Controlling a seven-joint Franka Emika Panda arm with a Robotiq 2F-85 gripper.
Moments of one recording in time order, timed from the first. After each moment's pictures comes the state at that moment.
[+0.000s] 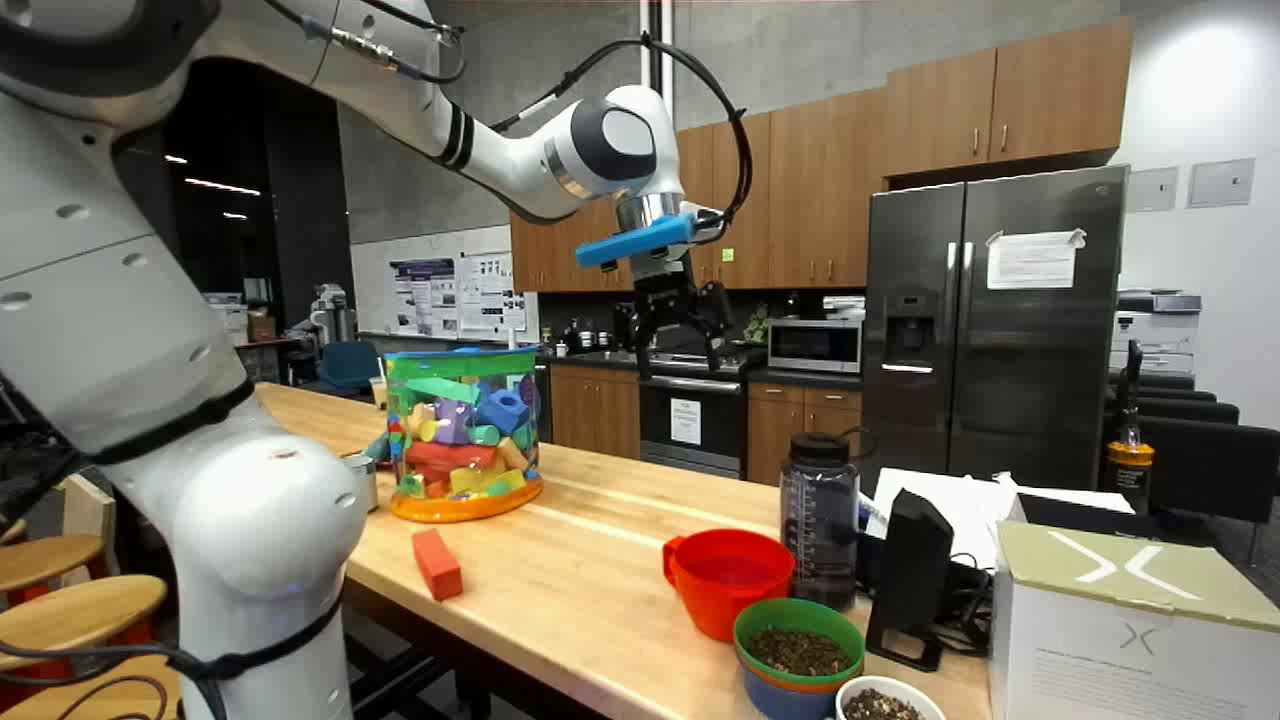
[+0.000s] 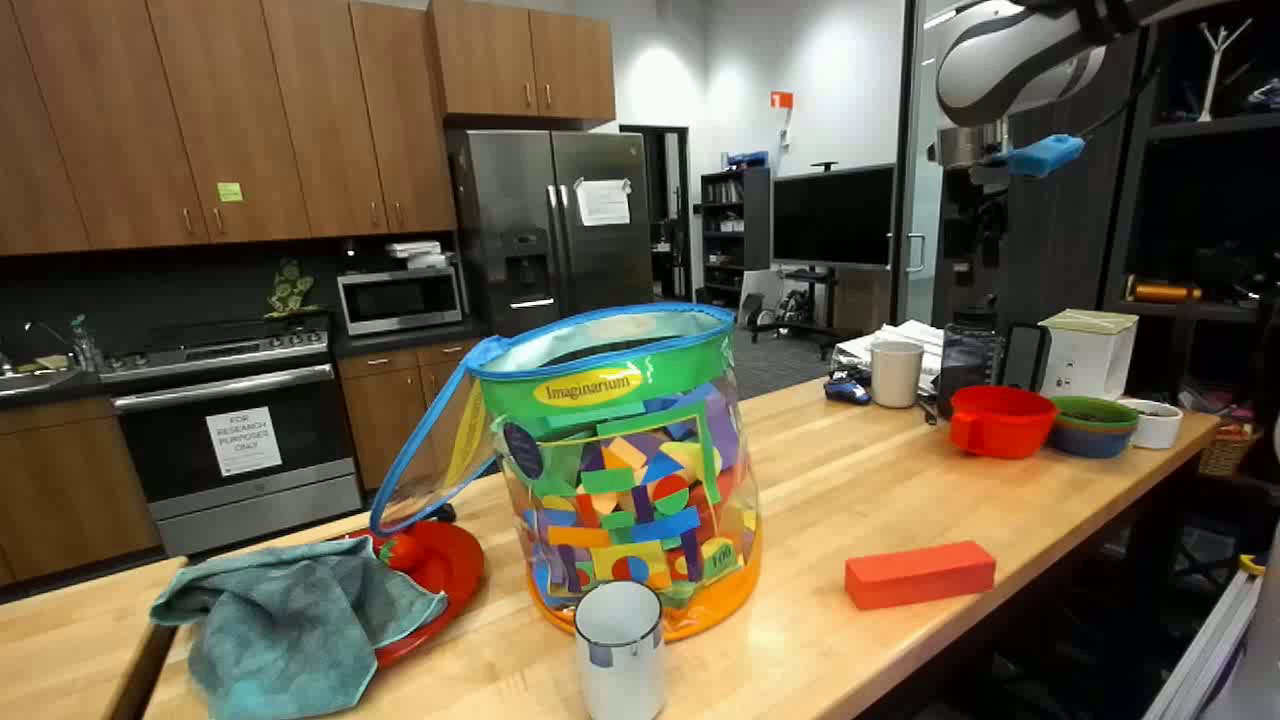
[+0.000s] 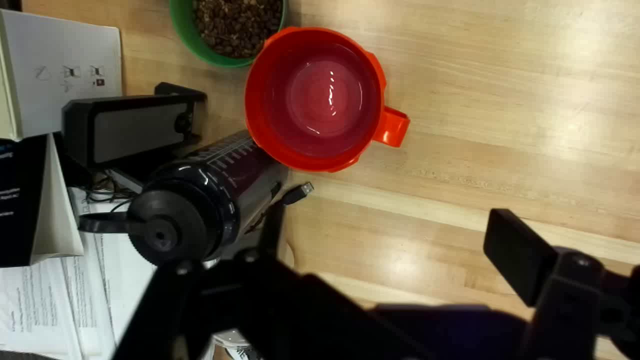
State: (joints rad) arm -0.15 -0.44 -0.19 -2.24 -0.27 1.84 -0.33
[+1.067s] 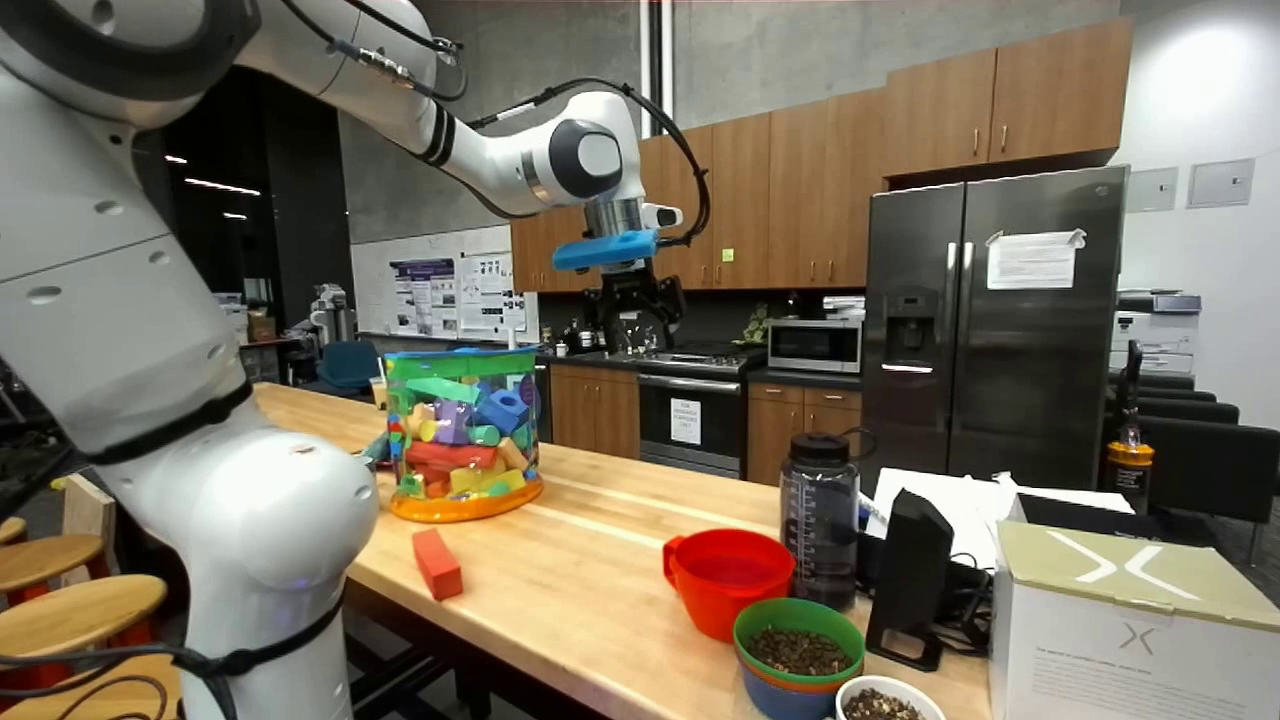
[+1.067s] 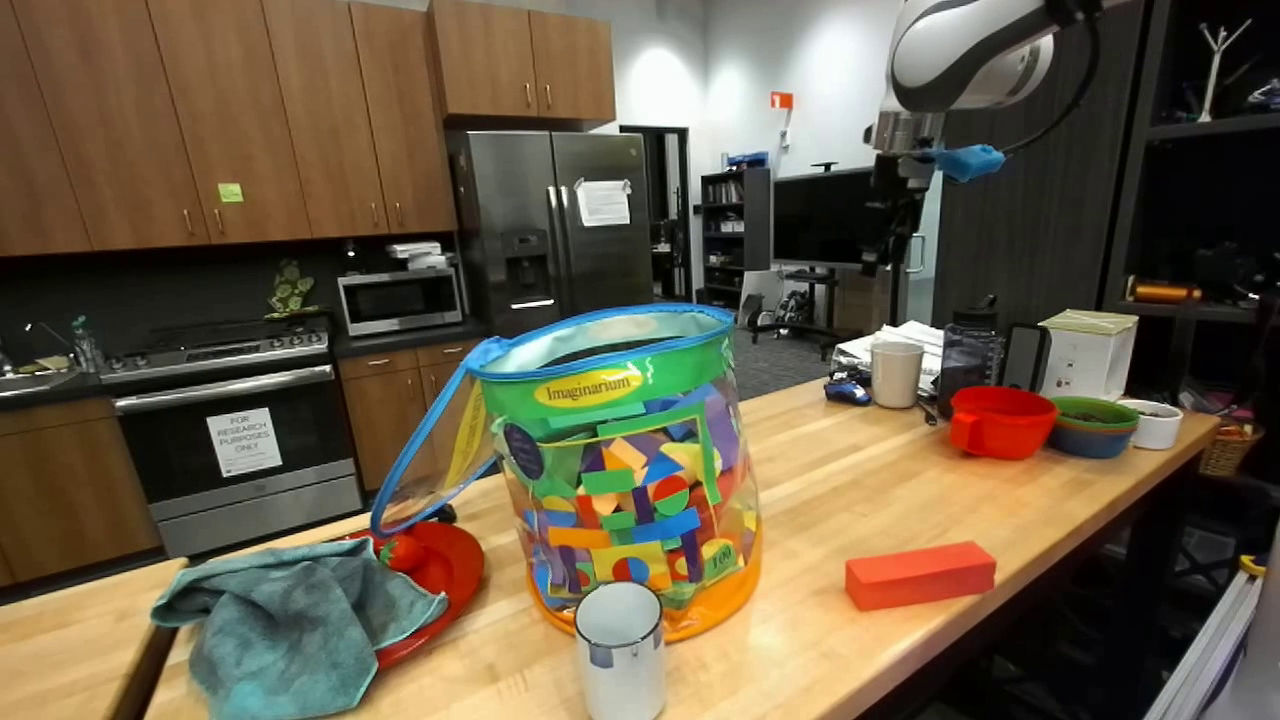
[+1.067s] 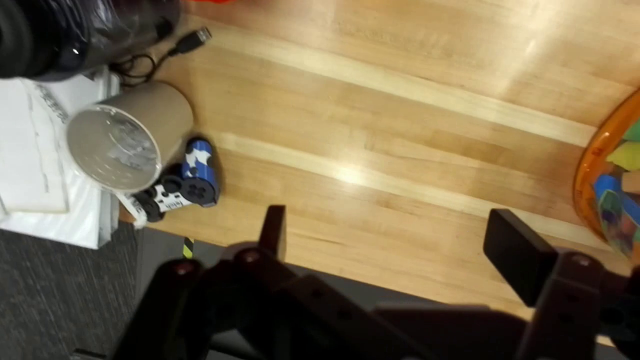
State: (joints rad) arm -0.03 -0.41 -0.14 -2.21 -0.08 2.03 -0.31
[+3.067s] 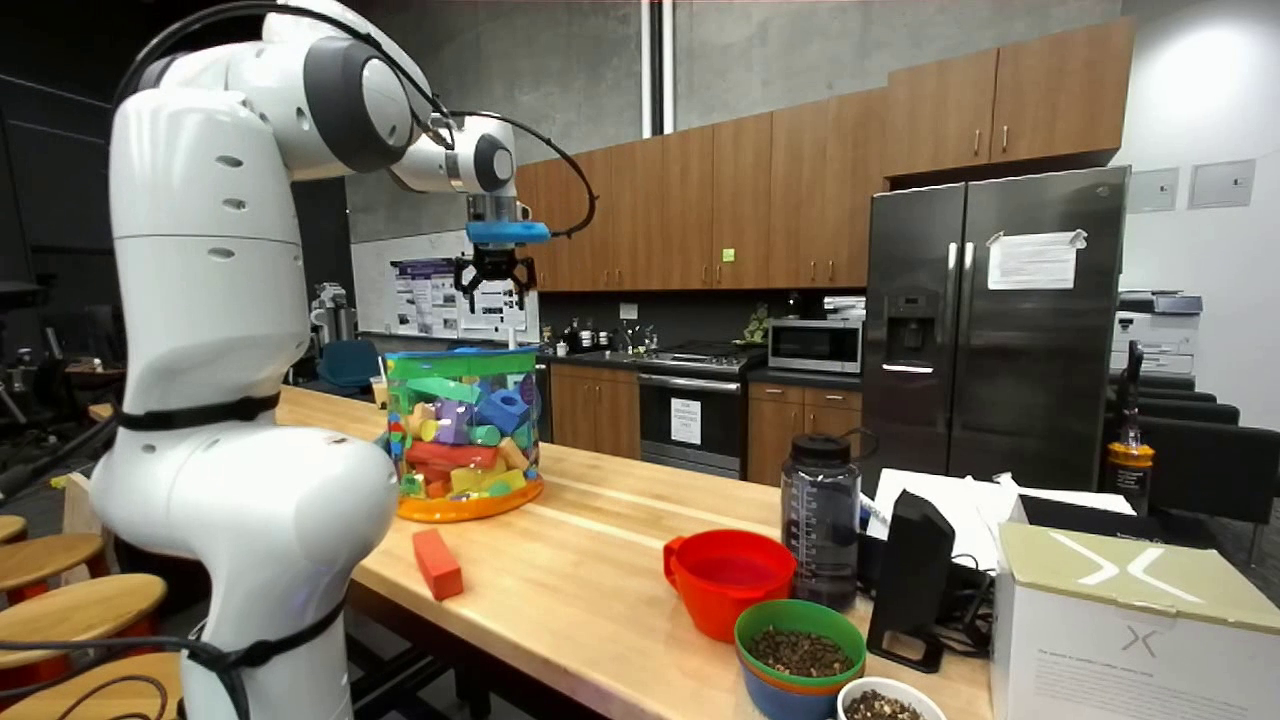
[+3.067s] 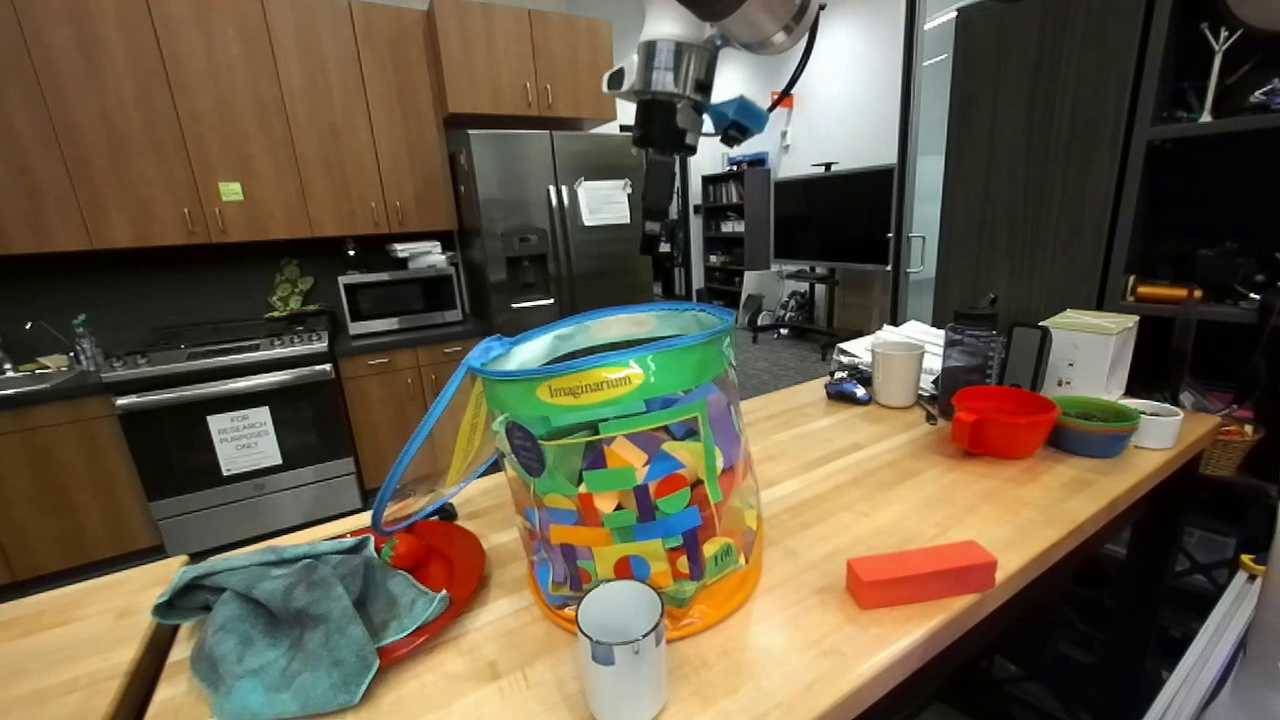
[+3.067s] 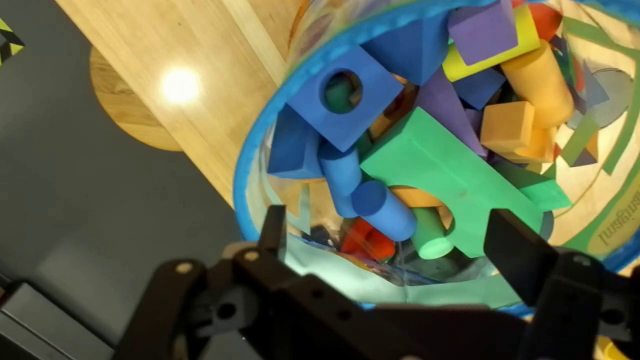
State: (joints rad) arm 0.22 0.00 0.19 -1.64 0.10 1.85 -0.58
